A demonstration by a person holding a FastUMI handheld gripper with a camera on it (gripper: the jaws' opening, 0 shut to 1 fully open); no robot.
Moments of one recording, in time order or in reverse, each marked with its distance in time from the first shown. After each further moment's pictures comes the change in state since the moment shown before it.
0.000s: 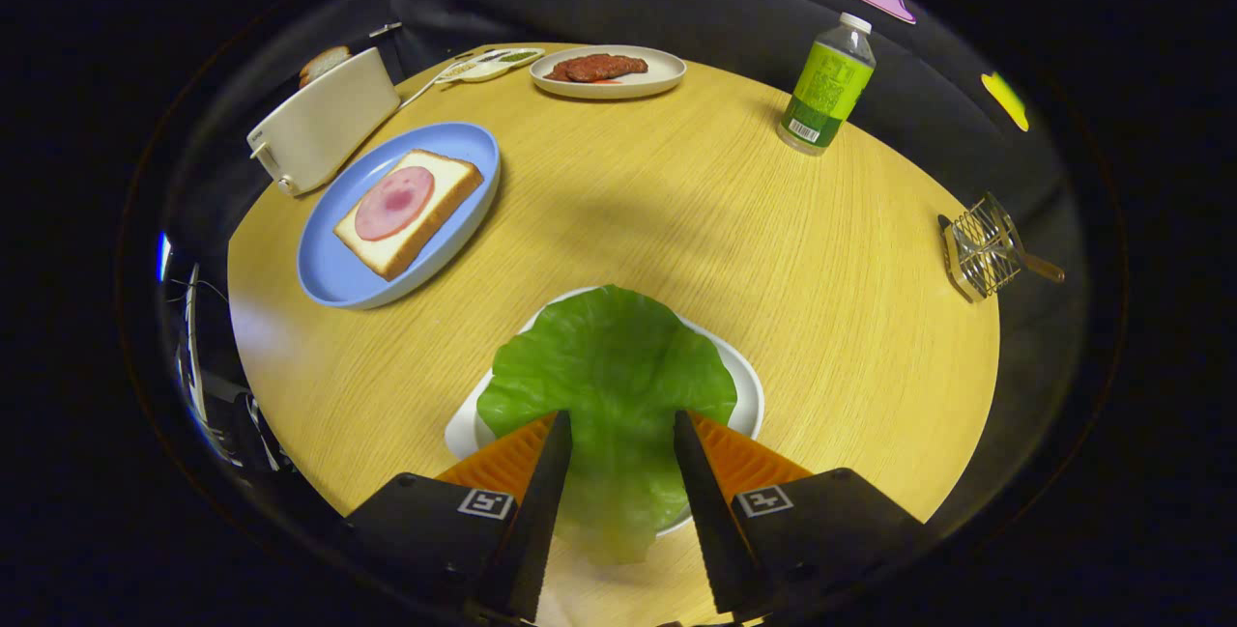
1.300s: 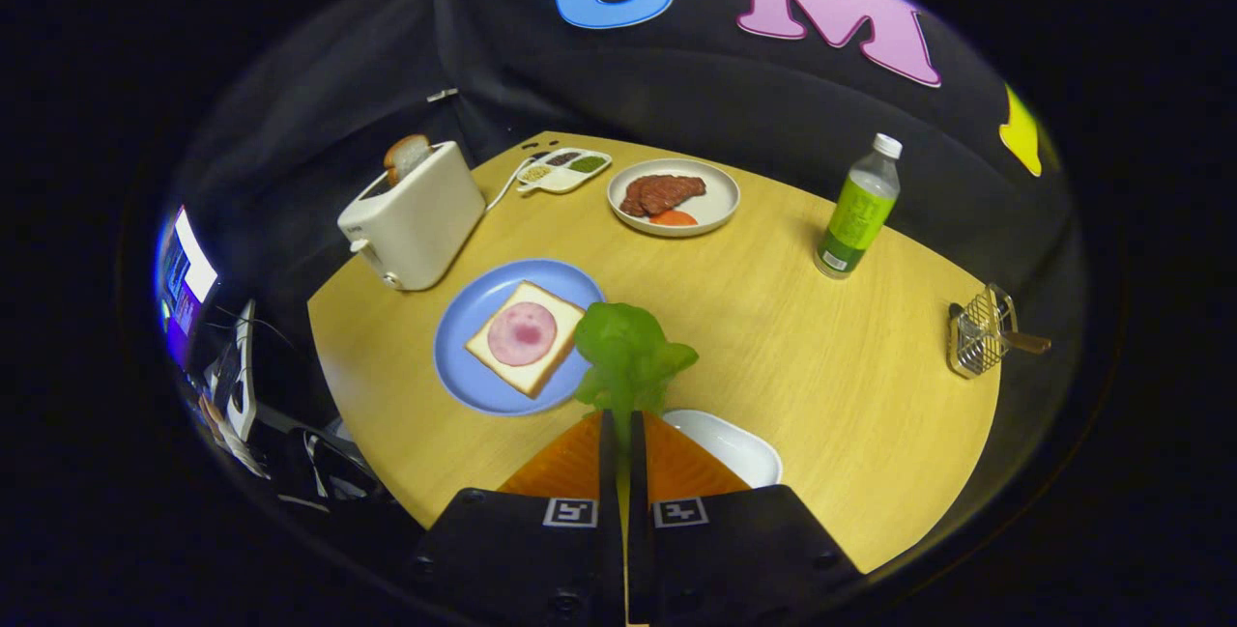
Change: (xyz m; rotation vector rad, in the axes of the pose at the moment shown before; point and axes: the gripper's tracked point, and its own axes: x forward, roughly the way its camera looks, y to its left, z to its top) arm -0.095 0.073 0.114 -0.037 -0.278 0.157
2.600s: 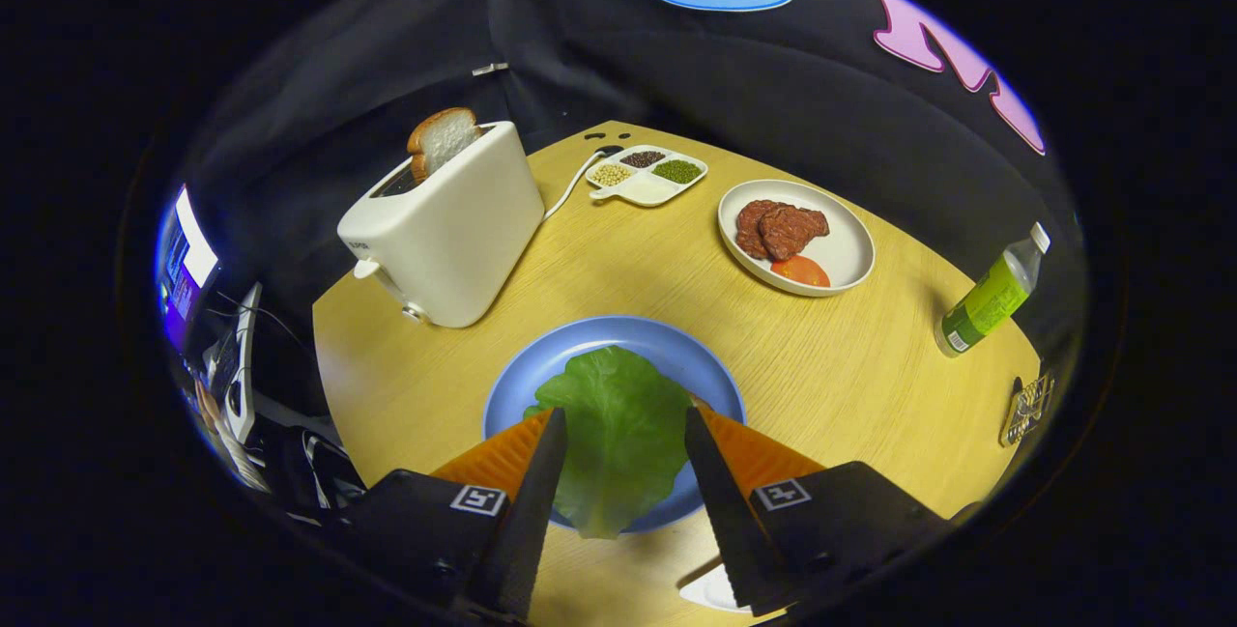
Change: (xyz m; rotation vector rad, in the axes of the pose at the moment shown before) arm 0.102 0.090 0.052 -0.089 0.030 0.052
